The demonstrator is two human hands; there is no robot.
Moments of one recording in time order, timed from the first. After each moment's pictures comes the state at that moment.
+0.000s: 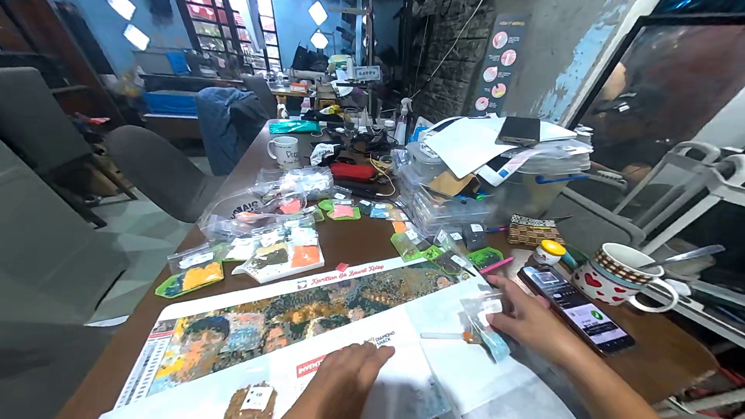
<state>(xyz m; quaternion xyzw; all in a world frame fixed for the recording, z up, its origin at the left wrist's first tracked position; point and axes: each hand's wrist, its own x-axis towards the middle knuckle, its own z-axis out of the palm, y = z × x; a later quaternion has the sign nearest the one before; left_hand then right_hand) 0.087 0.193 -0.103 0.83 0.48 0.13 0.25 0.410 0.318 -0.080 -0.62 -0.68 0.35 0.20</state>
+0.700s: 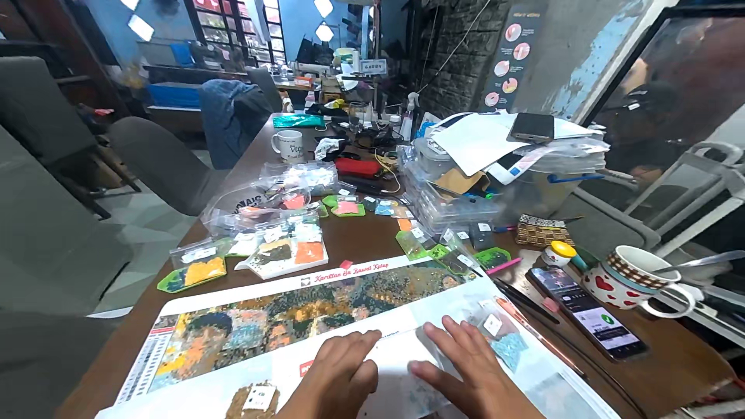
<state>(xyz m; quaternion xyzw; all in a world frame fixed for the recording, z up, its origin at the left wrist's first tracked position) 0.076 0.192 -0.124 0.86 0.42 0.30 0.04 0.352 0.240 -0.115 -0.24 -0.94 0.06 0.22</state>
